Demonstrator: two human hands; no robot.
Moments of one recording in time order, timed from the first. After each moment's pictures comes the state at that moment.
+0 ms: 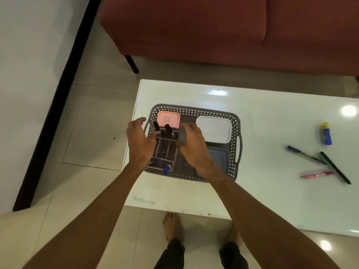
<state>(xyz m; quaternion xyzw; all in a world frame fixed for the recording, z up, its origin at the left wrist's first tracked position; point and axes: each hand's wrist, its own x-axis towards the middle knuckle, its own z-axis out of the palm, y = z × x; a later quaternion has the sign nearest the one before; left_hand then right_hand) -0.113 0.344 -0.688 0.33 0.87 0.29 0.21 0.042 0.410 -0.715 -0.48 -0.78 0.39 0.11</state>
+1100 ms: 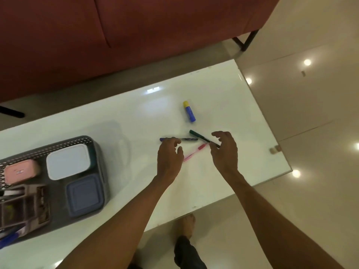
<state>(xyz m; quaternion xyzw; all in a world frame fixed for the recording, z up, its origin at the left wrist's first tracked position) 0.364 0.490 -0.745 0.54 0.72 0.23 0.38 0.540 0.489 -0.749 -0.75 -0.53 0.29 0.26</state>
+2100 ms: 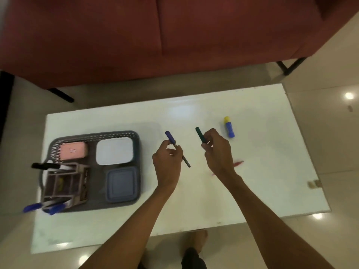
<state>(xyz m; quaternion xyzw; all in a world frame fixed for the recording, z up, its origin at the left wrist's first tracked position) 0.261 0.477 -0.695 0.31 0.78 0.41 0.36 0.401 0.531 -0.698 -0.64 -0.64 0.36 0.20</state>
